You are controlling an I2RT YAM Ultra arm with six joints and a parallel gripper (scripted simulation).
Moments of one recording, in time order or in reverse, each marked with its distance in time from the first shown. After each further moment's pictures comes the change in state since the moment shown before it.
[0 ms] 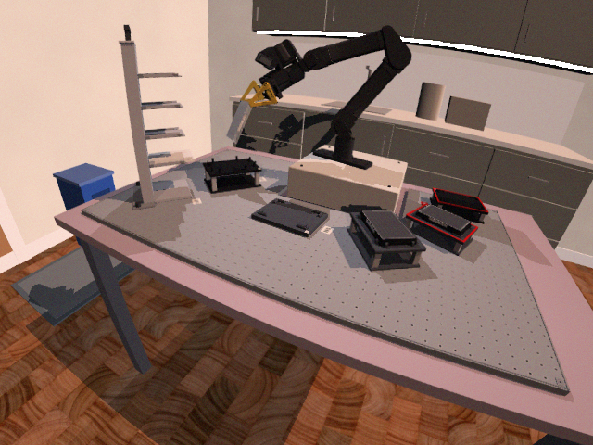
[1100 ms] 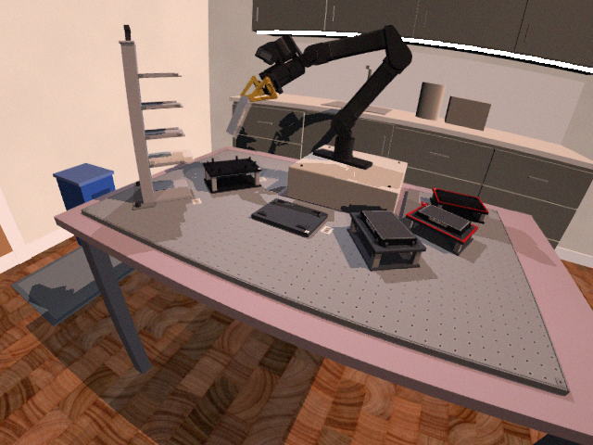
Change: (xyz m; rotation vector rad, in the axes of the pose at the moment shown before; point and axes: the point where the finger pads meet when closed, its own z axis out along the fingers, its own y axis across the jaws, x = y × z) arm -0.013 0.000 -0.007 0.000 0.000 0.000
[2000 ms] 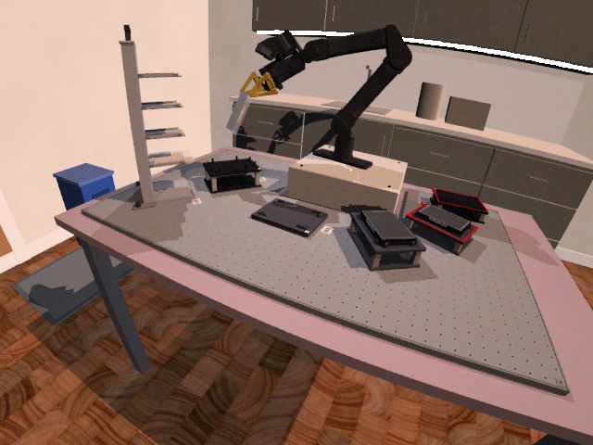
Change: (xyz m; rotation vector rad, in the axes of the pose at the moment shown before) arm -0.011 0.000 -0.006 0.000 -0.001 -0.001
